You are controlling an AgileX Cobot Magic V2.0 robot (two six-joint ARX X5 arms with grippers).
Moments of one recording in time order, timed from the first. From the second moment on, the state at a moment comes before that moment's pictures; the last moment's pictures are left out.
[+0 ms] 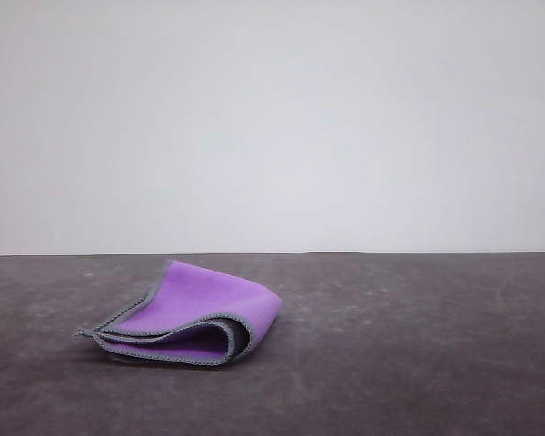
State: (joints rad) left_arx -0.03 0.00 0.03 -0.15 0.02 -0.04; right_arx 0.02 0.00 0.02 -0.17 0.03 0.03
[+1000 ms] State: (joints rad) left_arx -0.03 0.00 0.03 -0.15 0.02 -0.04; right_arx 0.02 0.00 0.02 -0.17 0.03 0.03
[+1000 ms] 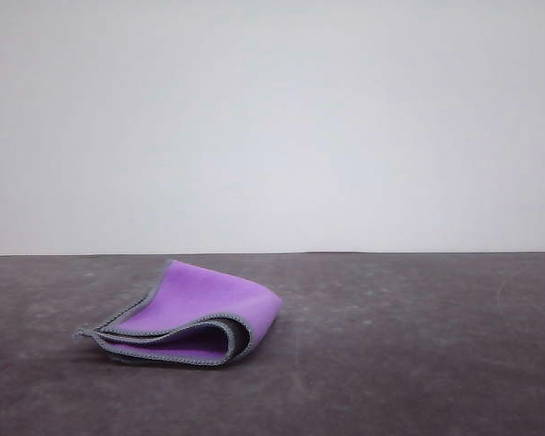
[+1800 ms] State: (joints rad) left_arx -0.03 0.00 0.03 -0.15 0.02 -0.04; right_arx 0.02 0.00 0.02 -0.17 0.03 0.03
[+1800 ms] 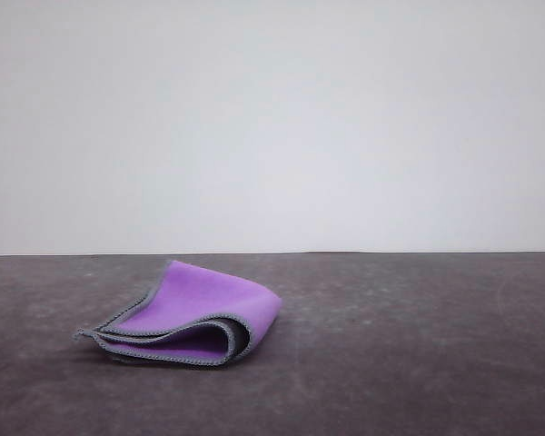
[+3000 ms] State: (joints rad) left_arx -0.03 0.00 0.03 -0.15 0.02 -0.04; right_arx 0.02 0.00 0.02 -0.17 0.03 0.03
